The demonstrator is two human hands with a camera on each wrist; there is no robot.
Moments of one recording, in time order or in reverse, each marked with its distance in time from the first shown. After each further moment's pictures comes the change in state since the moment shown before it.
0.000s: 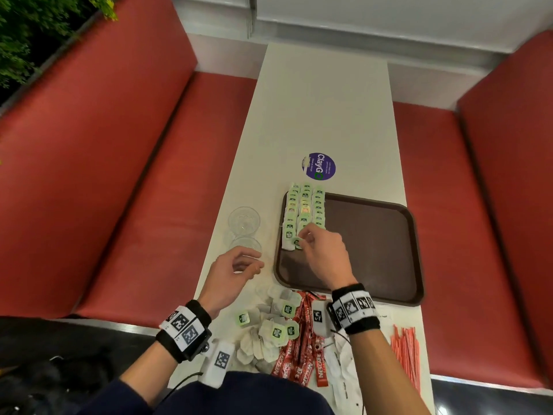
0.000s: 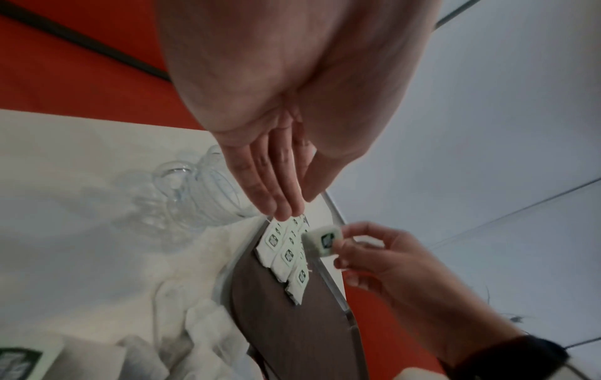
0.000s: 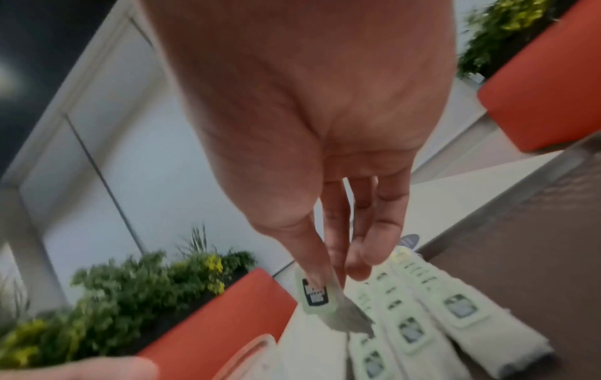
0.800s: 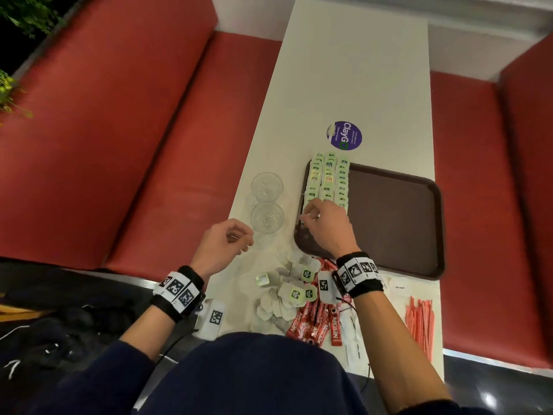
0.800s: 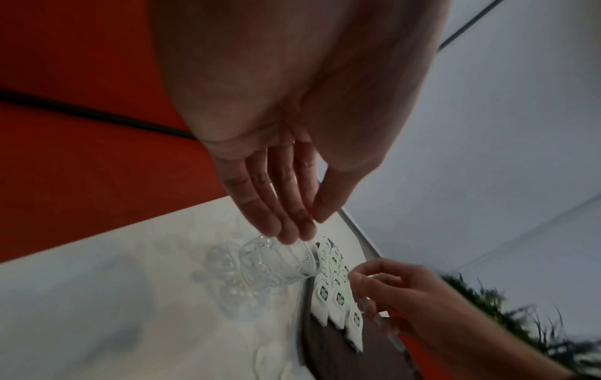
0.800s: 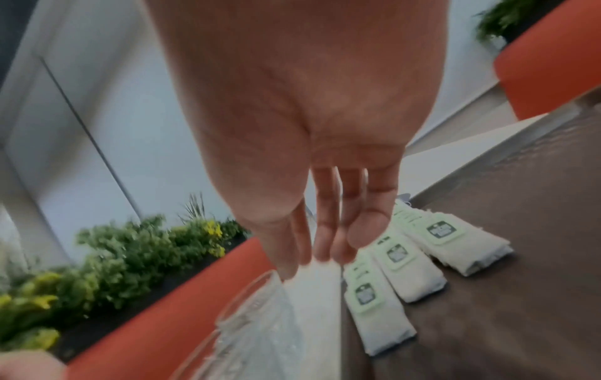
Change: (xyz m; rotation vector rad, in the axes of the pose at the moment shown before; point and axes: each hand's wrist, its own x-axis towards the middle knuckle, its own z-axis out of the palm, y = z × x) left_hand -0.015 -0.032 -0.055 0.156 0.050 -0.031; right_hand 0.011 0.001 0.048 -0.026 -0.040 -0.096
